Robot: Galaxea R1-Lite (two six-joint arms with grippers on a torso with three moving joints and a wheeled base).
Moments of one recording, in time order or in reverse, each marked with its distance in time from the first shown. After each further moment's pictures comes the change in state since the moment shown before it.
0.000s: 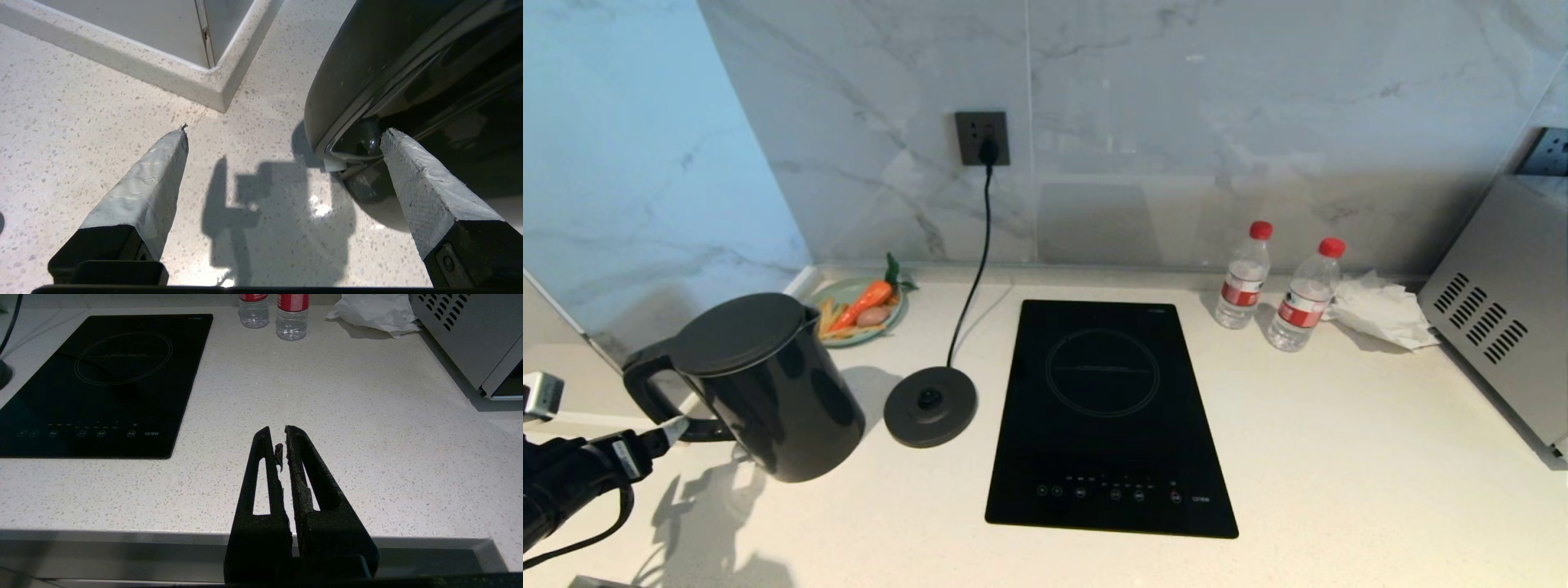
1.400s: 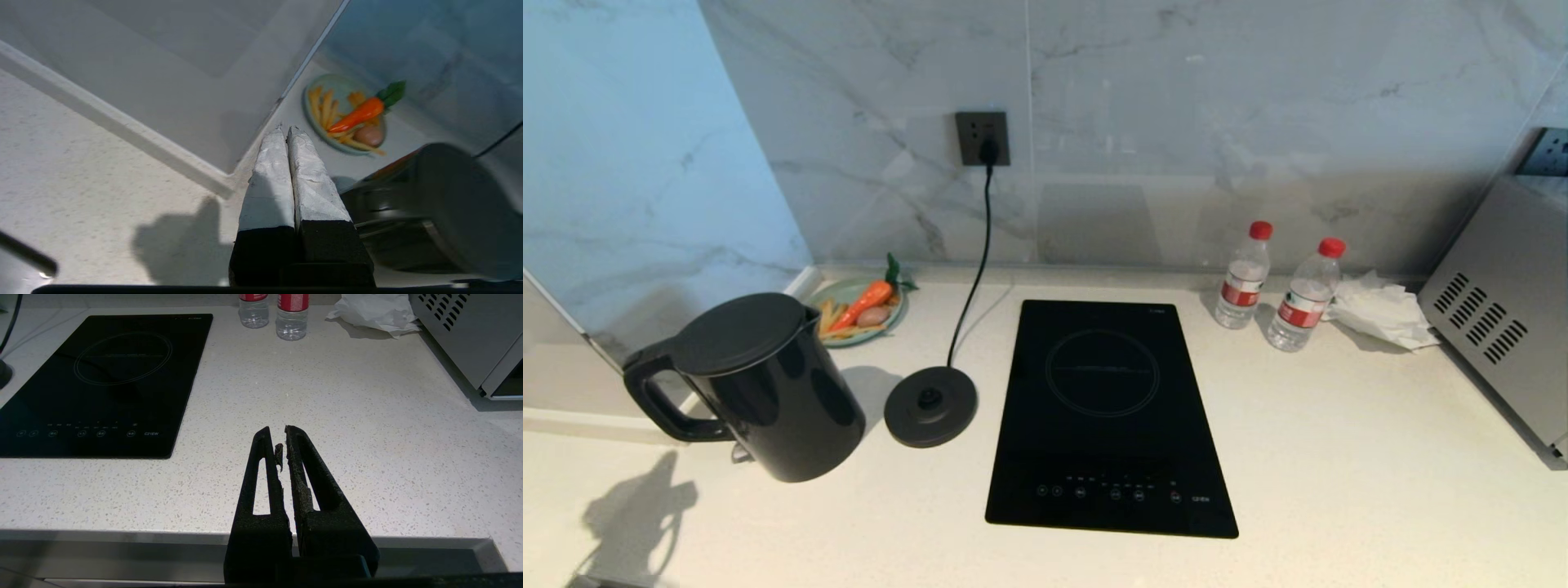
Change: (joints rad) left arm 0.379 -0.261 -0.439 0.515 -0.440 -0.287; right arm 0.000 0.000 0.000 0.000 0.000 0.000
